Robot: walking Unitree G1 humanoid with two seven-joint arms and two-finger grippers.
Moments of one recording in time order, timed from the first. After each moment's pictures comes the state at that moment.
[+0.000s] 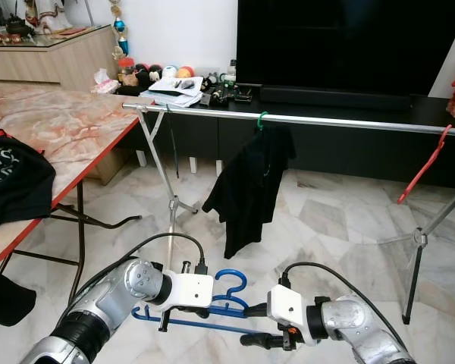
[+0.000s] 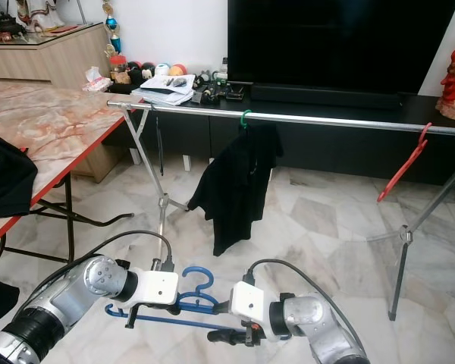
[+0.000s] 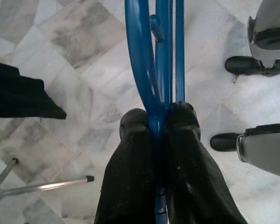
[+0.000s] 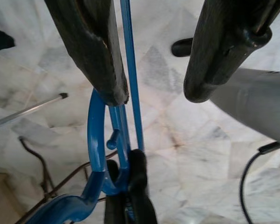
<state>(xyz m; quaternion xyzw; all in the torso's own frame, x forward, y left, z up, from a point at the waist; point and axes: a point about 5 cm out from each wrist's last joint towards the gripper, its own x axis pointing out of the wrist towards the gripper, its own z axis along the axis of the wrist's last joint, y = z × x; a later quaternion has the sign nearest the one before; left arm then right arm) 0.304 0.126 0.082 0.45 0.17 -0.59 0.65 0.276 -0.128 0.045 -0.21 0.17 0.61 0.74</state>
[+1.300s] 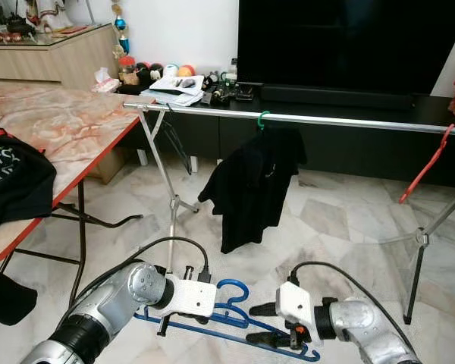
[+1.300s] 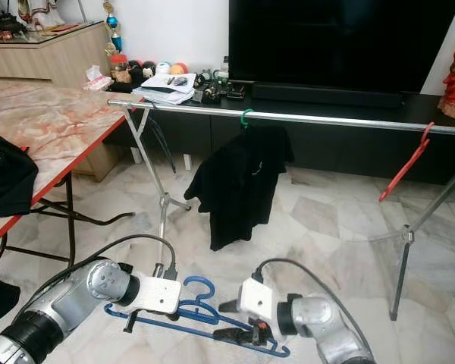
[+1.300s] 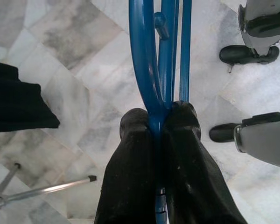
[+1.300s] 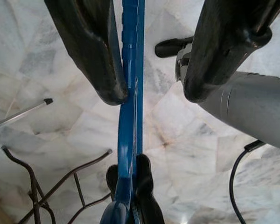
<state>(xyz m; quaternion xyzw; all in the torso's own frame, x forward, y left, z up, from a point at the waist) 0.296 0.118 0.080 0.47 0.16 -0.60 0.62 0.271 -0.142 0.043 -0.17 0.20 0.62 0.74</state>
